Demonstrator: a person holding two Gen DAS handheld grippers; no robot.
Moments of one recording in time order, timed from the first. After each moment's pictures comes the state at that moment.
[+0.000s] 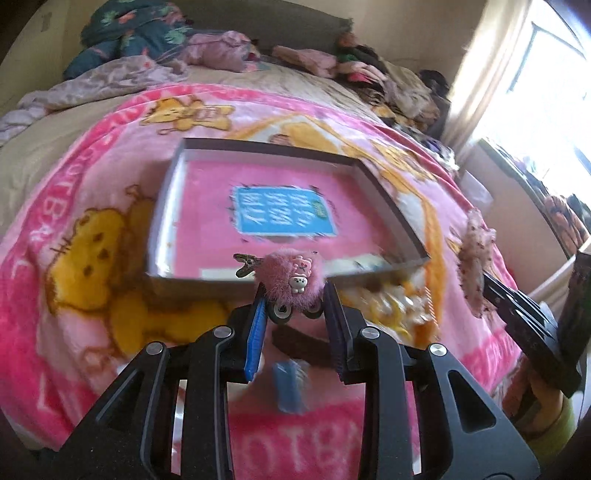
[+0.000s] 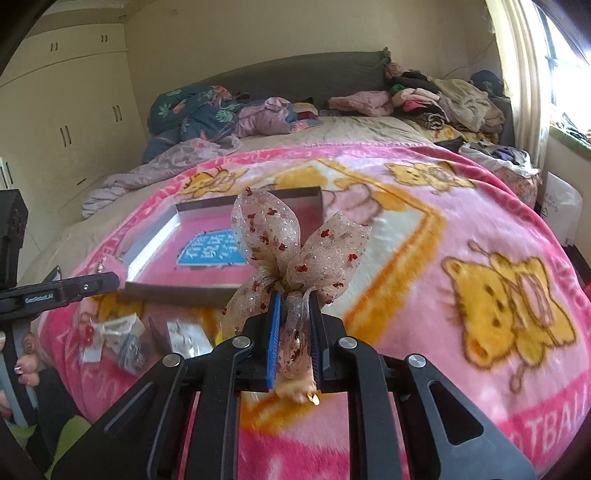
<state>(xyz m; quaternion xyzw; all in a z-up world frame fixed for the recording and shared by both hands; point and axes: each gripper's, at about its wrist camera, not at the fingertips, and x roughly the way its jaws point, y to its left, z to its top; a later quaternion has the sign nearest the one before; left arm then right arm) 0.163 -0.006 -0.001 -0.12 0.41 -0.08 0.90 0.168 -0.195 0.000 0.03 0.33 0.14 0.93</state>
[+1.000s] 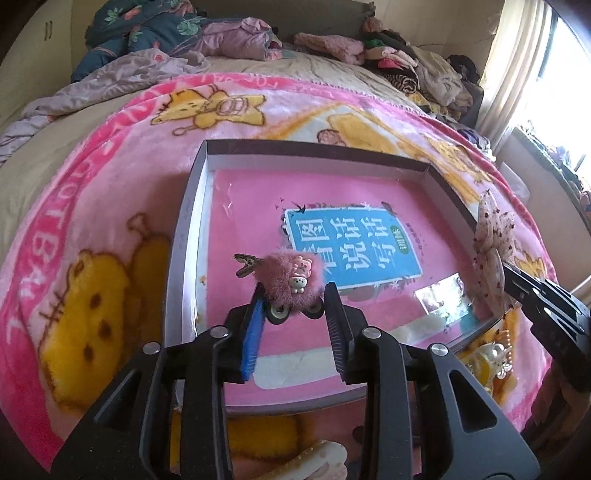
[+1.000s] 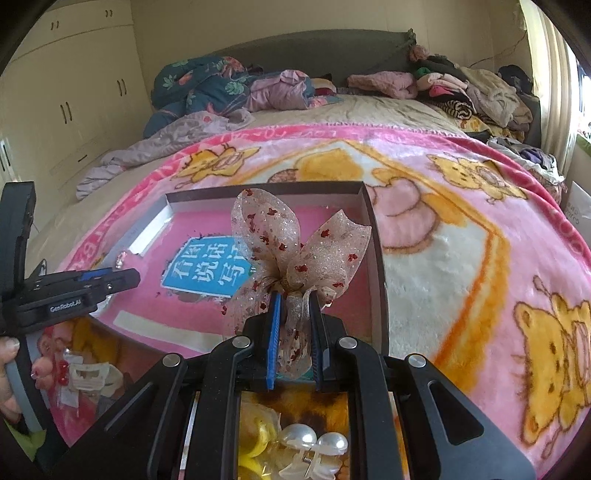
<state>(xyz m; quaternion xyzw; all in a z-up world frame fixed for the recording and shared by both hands) 0.243 0.018 -0.042 -0.08 0.44 -0.04 0.89 0.266 -0.141 -0.028 0.00 0.37 0.16 0.91</state>
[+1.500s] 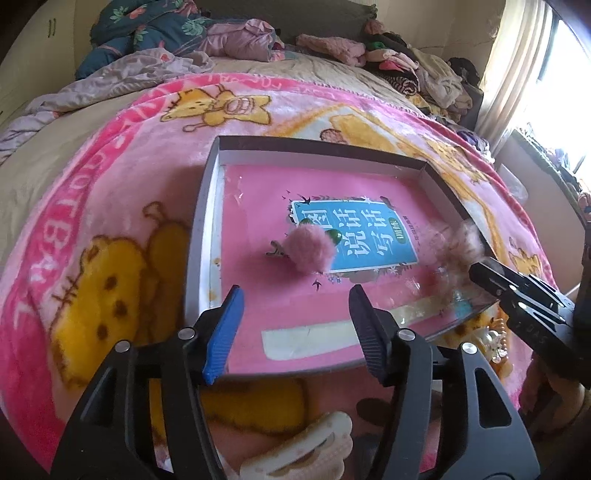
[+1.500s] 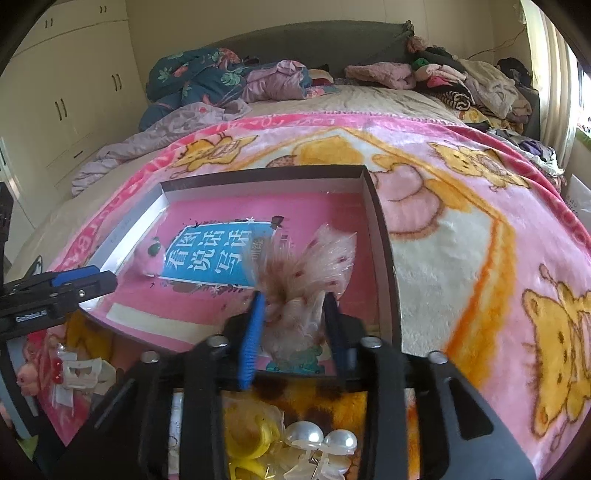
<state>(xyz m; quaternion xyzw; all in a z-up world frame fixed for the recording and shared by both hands) 0.221 0.025 -0.031 -0.09 0.43 -0.04 0.90 0.266 -0.137 -0.038 0.00 0.39 0.16 0.91</state>
